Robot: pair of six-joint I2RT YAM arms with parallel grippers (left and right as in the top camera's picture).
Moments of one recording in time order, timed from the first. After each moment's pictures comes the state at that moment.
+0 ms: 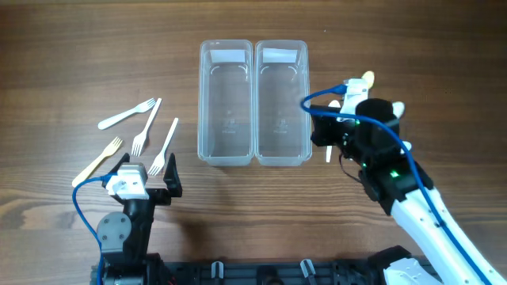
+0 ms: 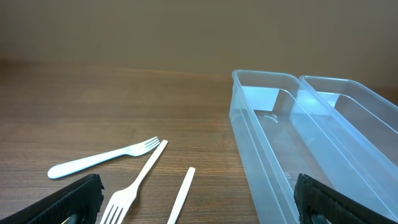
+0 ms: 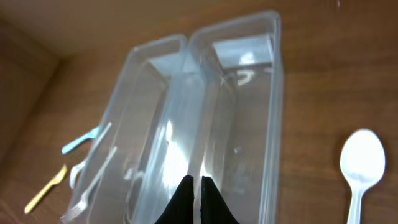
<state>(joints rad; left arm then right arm) 0.05 0.02 0.07 -0.20 0.10 -0.09 0.34 1.13 0.73 -0.16 -0.17 0.47</state>
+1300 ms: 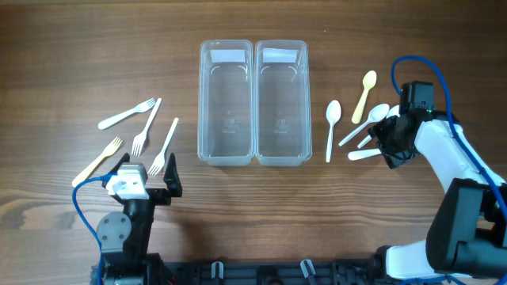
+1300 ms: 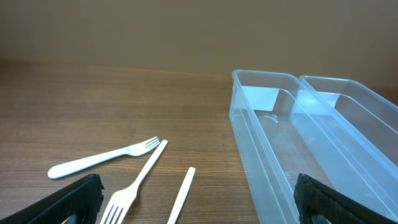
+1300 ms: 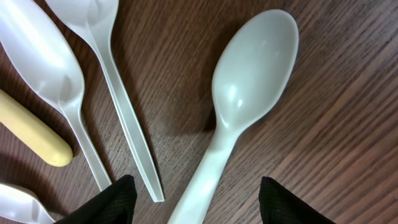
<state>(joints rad) 0.05 0.02 0.07 -0.20 0.10 -0.09 -0.15 1.64 0.93 -0.69 0.00 0.92</state>
